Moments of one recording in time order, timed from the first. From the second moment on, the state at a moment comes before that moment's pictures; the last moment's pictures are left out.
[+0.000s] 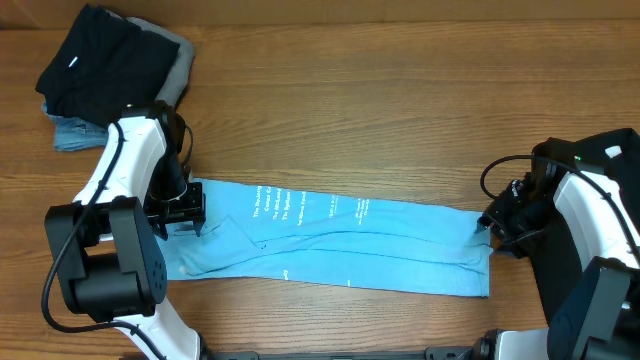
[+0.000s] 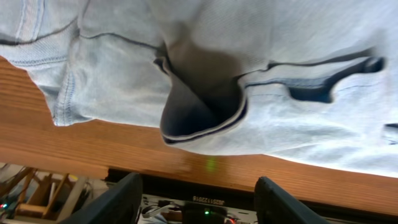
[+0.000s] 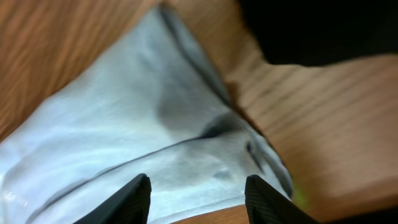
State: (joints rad) left arm 0.09 1.91 1.39 -1.48 -0.08 -0.12; right arm -0.26 1.59 1.00 -1.15 -0.20 0.47
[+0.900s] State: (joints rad) left arm 0.09 1.71 1.54 -1.47 0.16 -0.02; right arm -0.27 1.59 0.88 -1.22 -0.22 0.55
